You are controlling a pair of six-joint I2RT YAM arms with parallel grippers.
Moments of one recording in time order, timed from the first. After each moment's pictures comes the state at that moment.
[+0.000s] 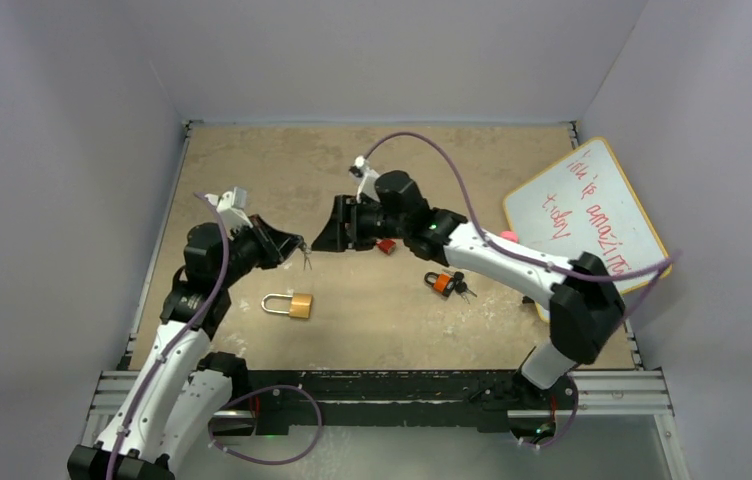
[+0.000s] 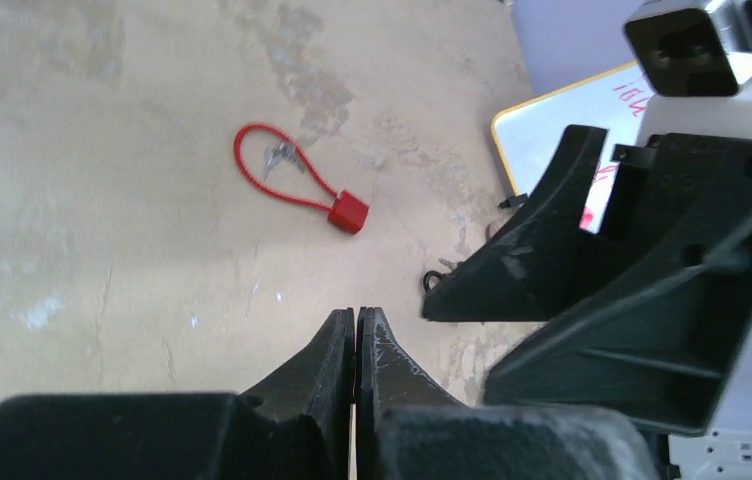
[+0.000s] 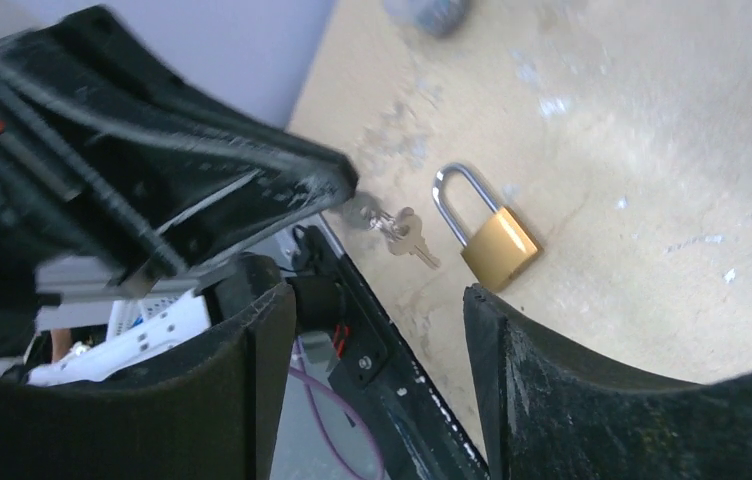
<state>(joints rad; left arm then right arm) -0.19 0.70 0.55 -0.18 0.36 -0.69 0.85 1.67 1.28 -0.13 -0.39 0.79</state>
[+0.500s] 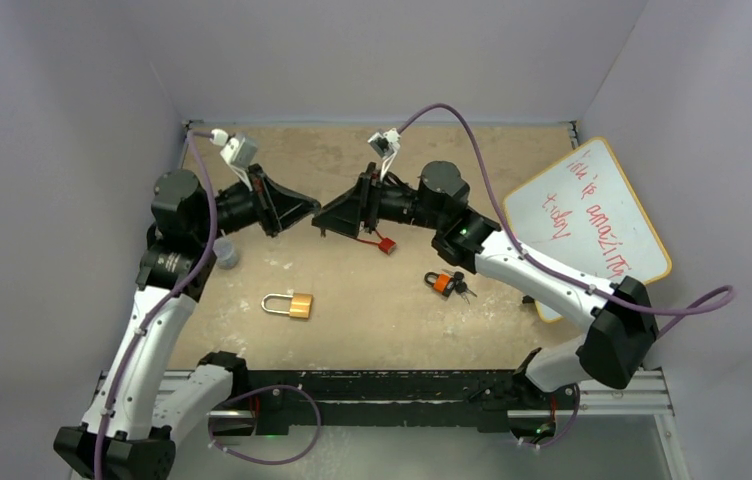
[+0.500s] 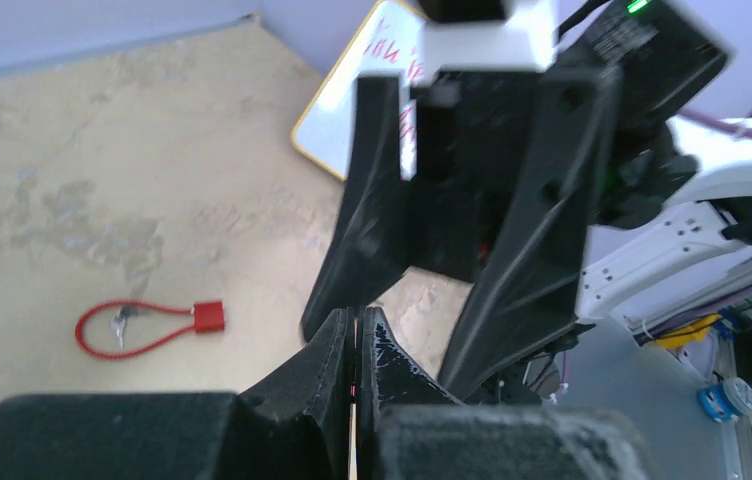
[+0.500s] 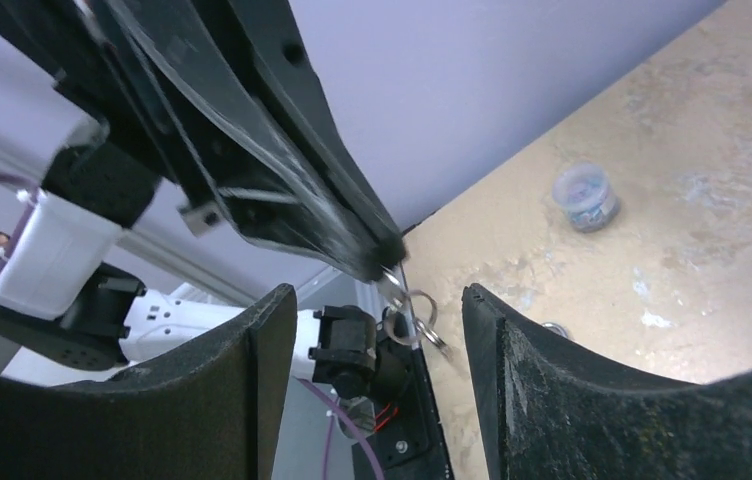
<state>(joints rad) -0.19 0.87 0.97 -0.16 0.81 -0.44 0.81 1.42 1.18 0.29 -0.54 0.71</state>
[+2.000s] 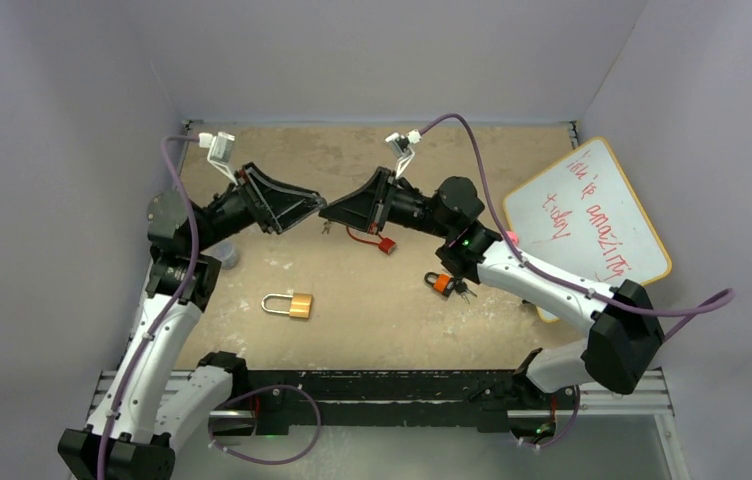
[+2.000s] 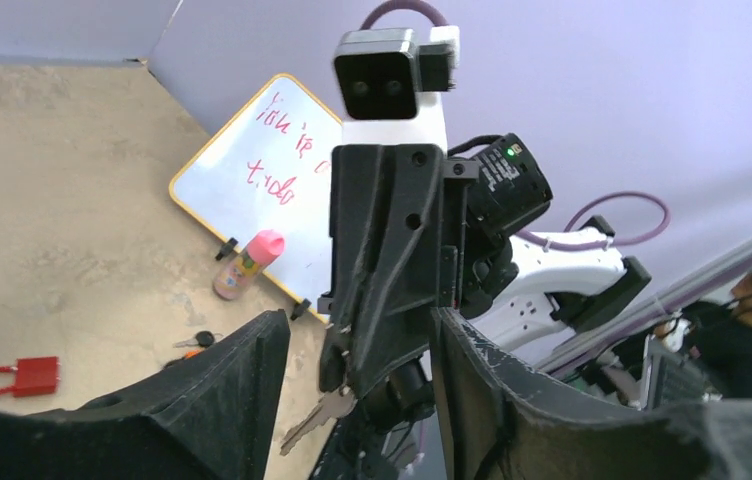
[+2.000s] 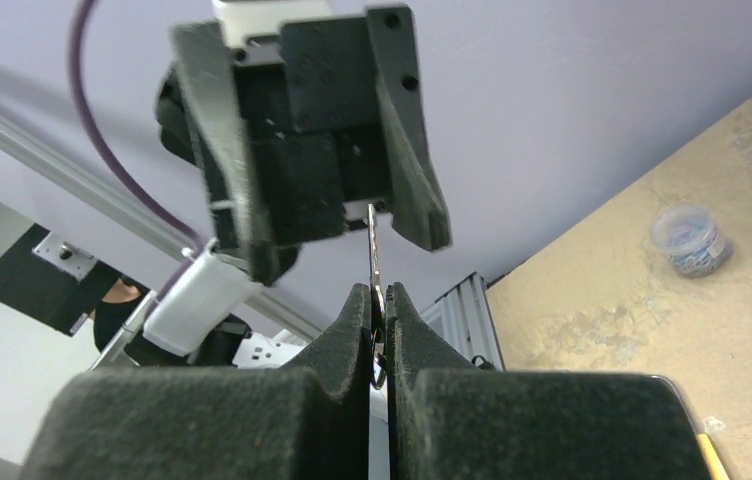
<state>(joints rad) -0.19 0.88 0.94 0.19 0.87 -0.91 0.81 1.40 1.06 0.61 -0.54 0.98</state>
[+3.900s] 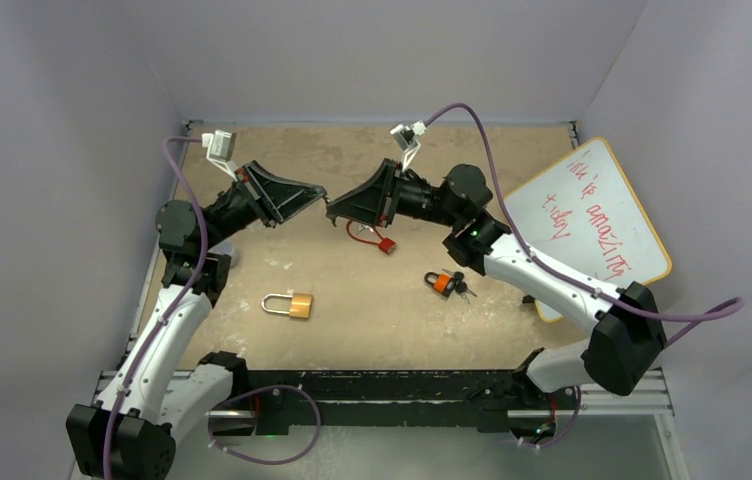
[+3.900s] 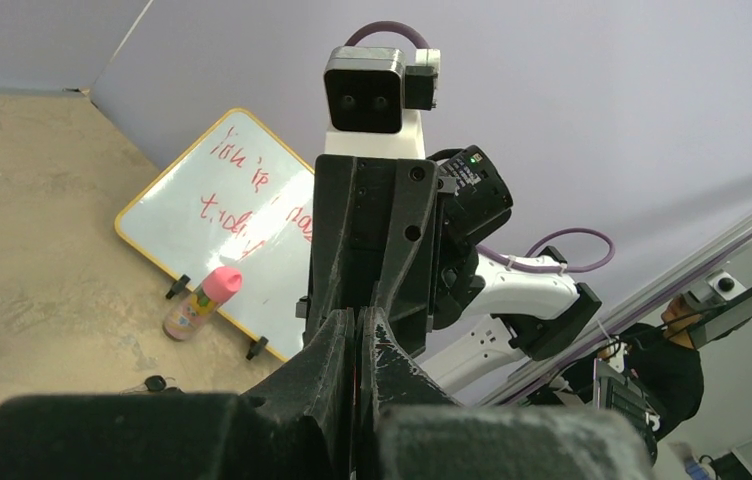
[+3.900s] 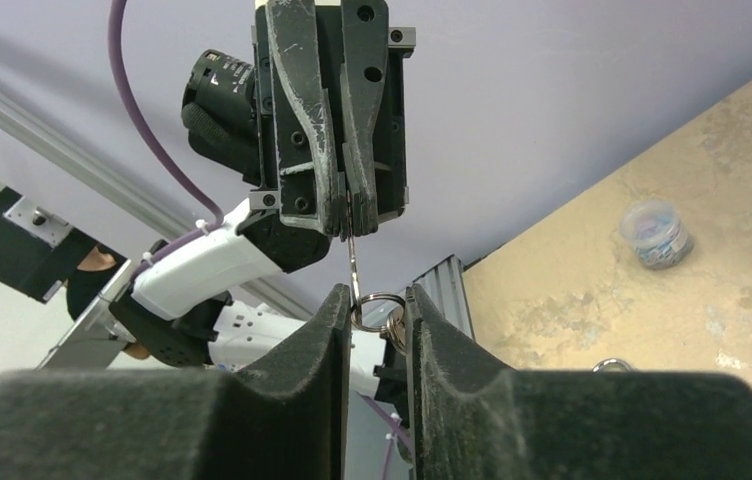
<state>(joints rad) -0.19 0.92 0.79 0.57 0.83 -1.18 0.74 1.38 1.09 0.53 -0.64 0.92</state>
